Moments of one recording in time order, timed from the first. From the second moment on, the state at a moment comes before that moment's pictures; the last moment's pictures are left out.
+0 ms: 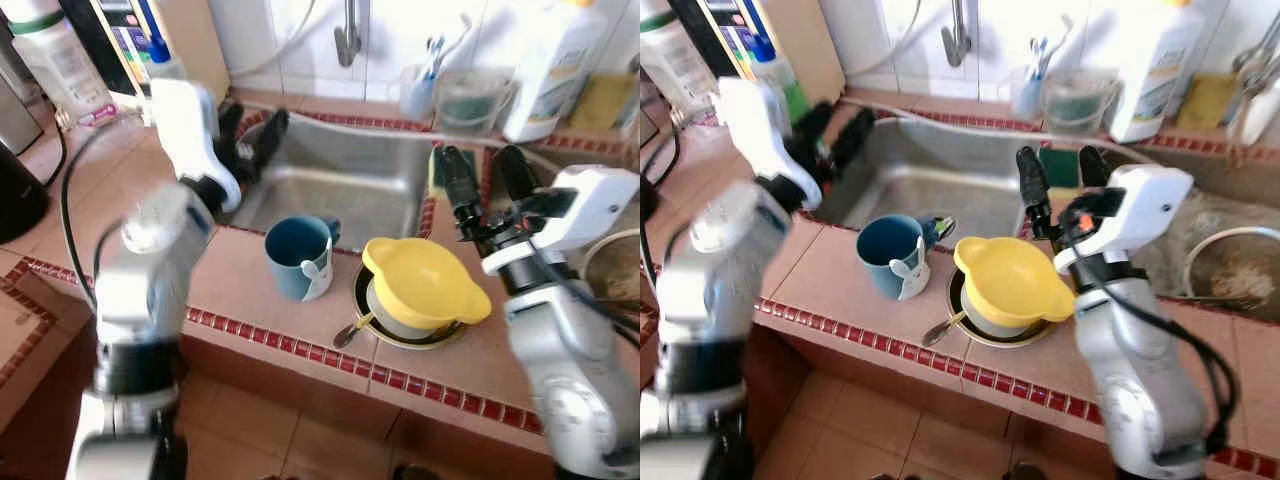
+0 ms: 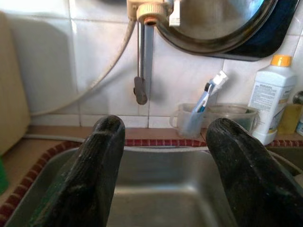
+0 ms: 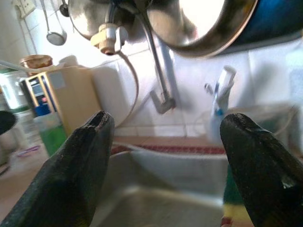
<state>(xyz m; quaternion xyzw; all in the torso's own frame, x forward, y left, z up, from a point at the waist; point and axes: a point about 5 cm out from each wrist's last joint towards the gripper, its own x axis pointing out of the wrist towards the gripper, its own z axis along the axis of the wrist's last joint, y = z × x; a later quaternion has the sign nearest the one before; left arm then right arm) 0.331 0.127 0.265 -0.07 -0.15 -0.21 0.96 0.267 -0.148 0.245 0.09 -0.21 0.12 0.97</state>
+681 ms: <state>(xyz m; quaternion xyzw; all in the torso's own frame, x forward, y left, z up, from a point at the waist) 0.307 0.134 0.212 -0.03 -0.15 -0.11 0.98 0.280 -0.136 0.207 0.06 -0.20 0.13 0.97</state>
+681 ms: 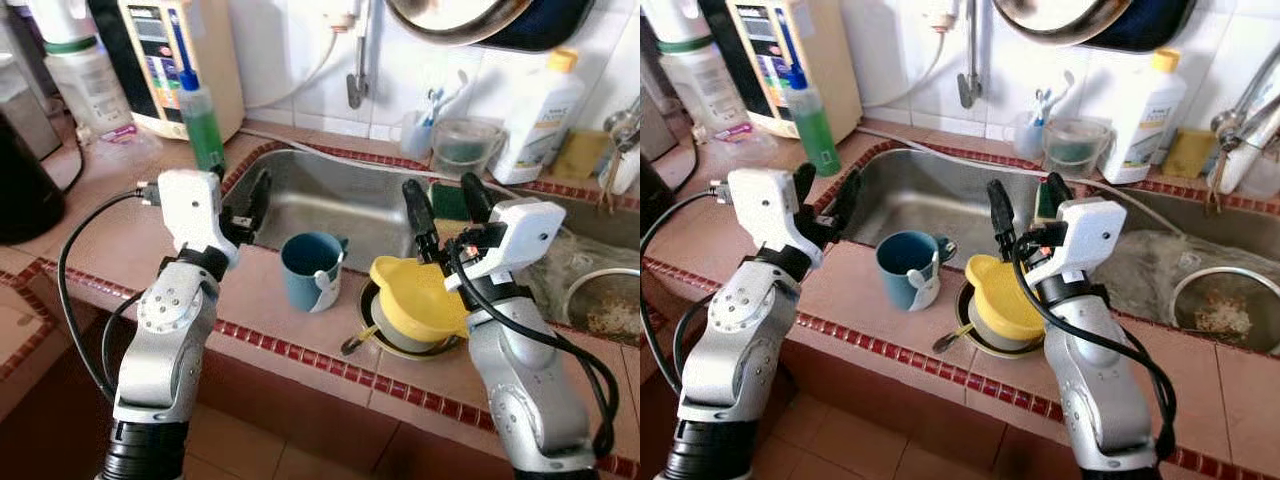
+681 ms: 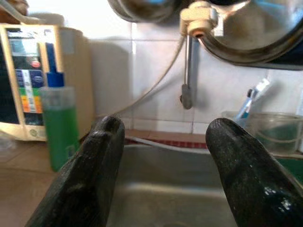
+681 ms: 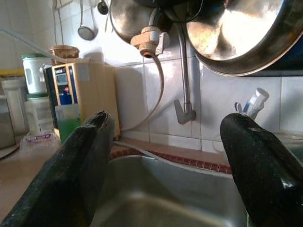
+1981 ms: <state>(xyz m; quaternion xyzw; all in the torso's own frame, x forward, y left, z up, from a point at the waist) 0.316 0.122 0.213 0.01 0.02 -0.31 0.95 0.217 -0.156 0.167 0.01 -0.11 0.19 0.98</state>
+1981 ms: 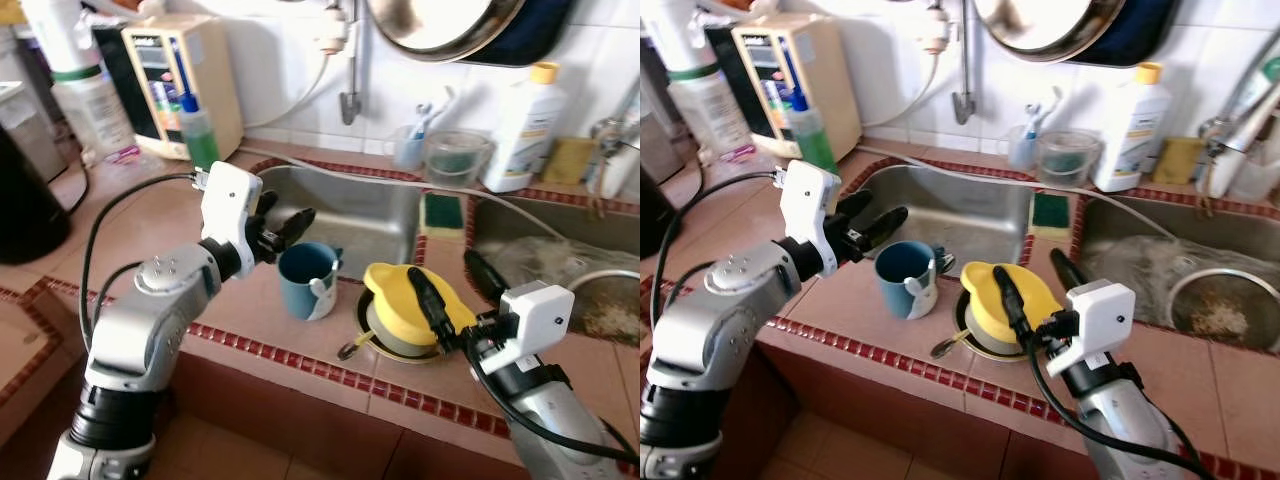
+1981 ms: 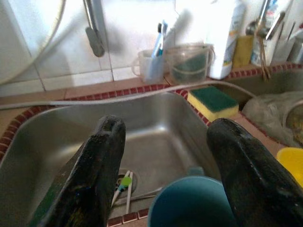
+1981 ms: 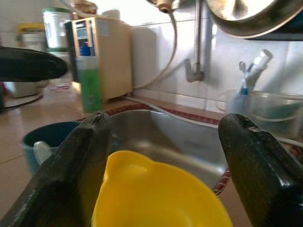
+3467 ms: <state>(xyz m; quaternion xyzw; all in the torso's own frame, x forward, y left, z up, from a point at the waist) 0.341 0.151 0.205 0.10 0.21 -0.33 0.92 0.198 -0.155 0.180 -0.01 -0.04 0.32 0.95</state>
